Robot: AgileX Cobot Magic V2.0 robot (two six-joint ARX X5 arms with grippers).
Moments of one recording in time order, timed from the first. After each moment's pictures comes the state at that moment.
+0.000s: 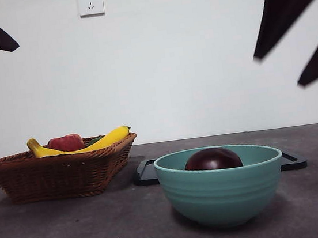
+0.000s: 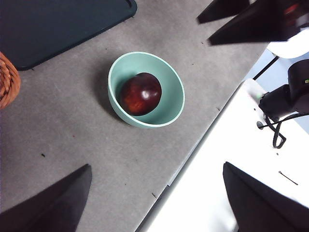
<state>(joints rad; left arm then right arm) -0.51 0.91 0.92 -0.84 0.56 0.00 0.43 1.02 0.77 -0.68 -0.40 0.19</state>
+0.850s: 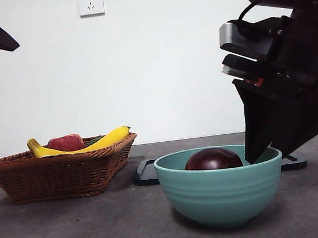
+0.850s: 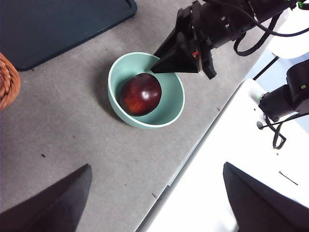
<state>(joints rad) -0.51 0.91 0.92 -0.84 0.56 0.00 0.58 1.33 0.72 -0.43 -0.21 0.24</state>
